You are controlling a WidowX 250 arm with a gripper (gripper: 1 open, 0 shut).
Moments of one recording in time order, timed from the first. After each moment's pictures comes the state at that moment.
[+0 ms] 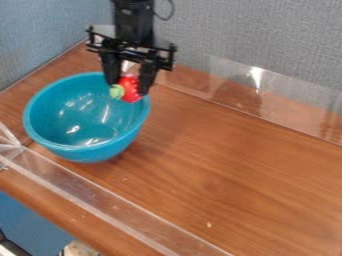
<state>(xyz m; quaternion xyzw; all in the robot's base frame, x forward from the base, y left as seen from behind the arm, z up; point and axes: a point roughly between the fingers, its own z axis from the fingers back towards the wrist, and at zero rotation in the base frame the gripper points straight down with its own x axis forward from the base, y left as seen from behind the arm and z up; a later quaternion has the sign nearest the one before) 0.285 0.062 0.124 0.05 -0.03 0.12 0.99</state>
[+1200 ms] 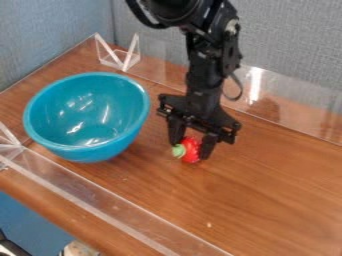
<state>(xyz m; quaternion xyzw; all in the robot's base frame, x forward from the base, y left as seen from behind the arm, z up) 0.293 -0.018 0.040 0.04 -0.02 0.02 1.00</state>
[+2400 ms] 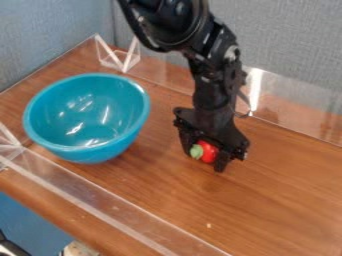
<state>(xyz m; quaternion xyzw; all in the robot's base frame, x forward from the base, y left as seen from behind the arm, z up) 0.290 -0.031 0.016 0.02 -0.04 -0.08 1.00</state>
